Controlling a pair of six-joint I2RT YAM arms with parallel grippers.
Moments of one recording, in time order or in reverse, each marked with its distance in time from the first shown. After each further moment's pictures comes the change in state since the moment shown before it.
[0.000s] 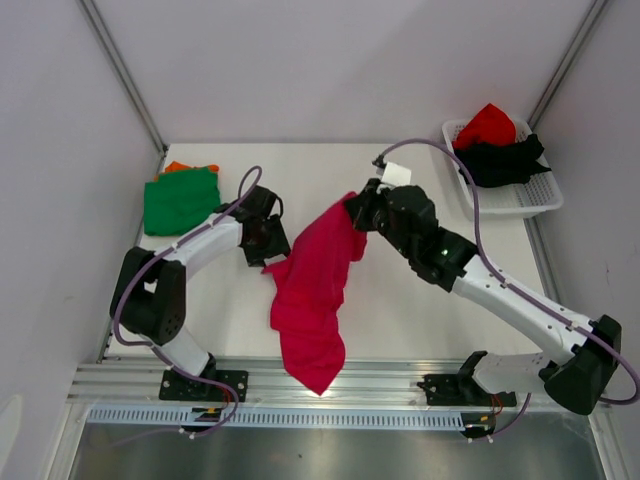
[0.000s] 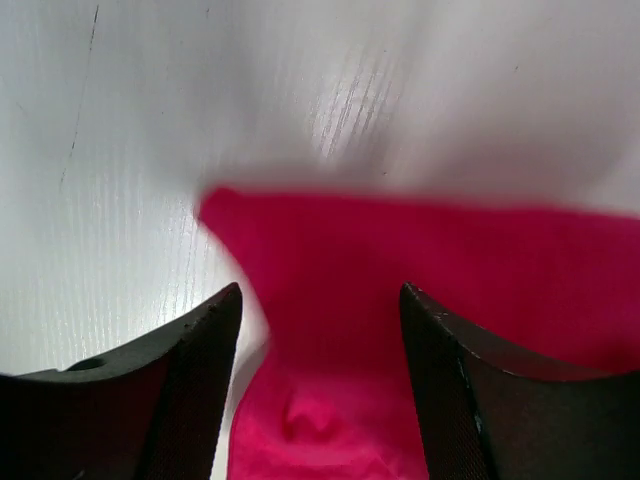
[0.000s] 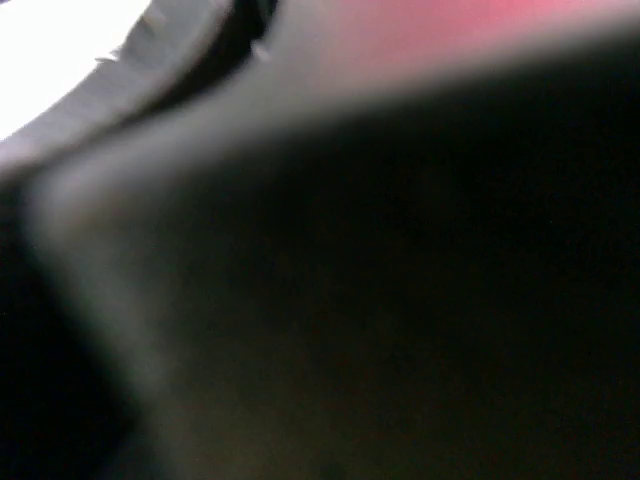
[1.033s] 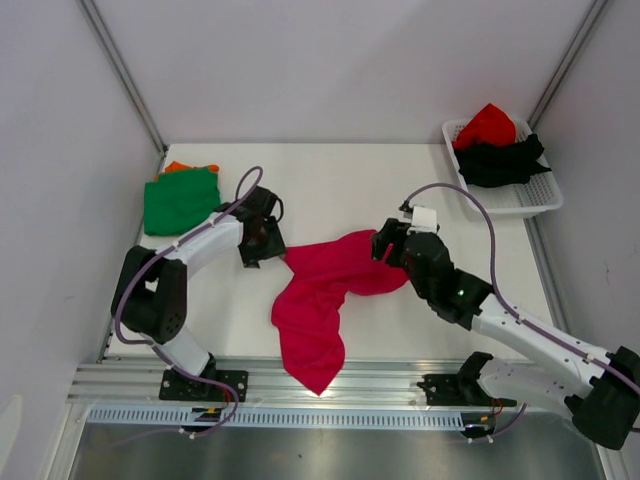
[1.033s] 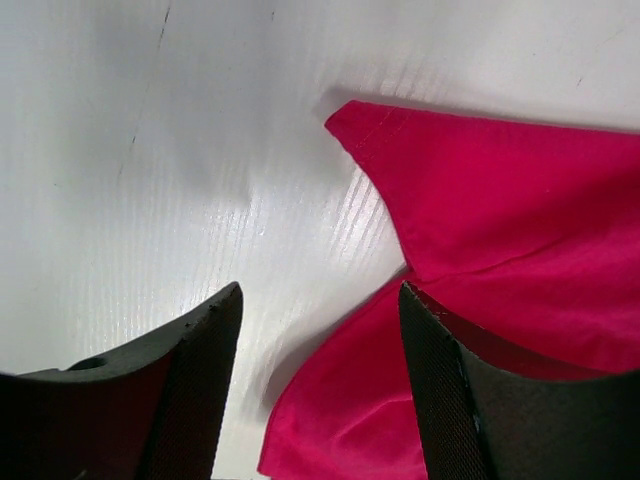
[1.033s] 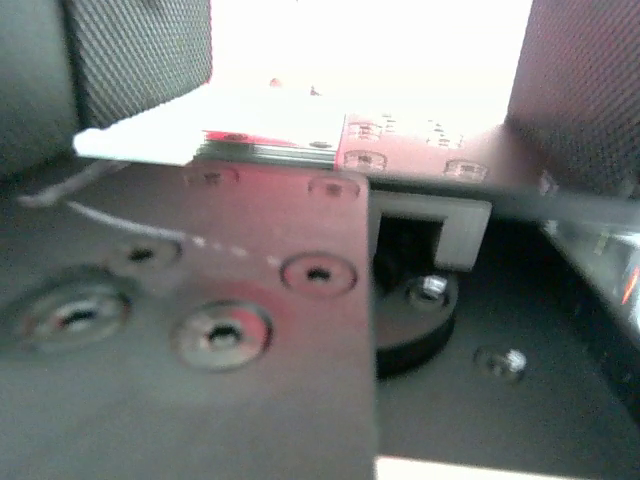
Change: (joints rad) left arm -0.001 0.017 0.011 -0.042 -0.071 0.007; right arm -0.003 -0.212 -0.406 -0.061 0.361 0.050
